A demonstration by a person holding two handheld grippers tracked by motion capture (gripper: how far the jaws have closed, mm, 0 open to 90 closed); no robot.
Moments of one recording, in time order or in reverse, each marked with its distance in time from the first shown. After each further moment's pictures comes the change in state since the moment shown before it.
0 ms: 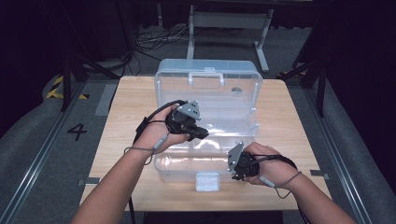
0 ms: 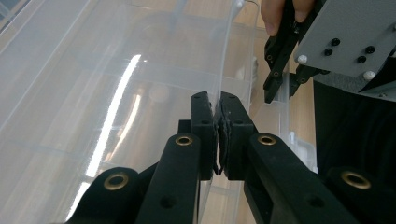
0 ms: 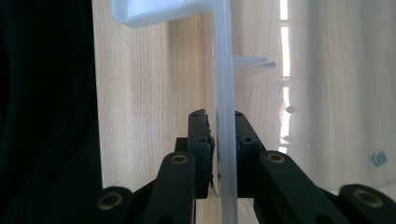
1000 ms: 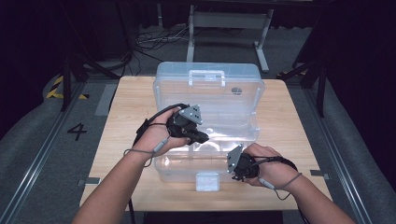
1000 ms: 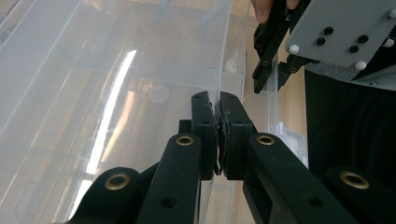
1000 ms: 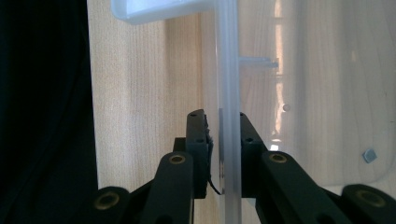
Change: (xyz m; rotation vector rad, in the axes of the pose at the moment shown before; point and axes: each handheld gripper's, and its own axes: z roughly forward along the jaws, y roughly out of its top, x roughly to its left) left arm -0.007 0.000 0.003 0.038 -0.026 0.021; right arm 0.004 0.002 0.000 0.014 -0.033 -0.025
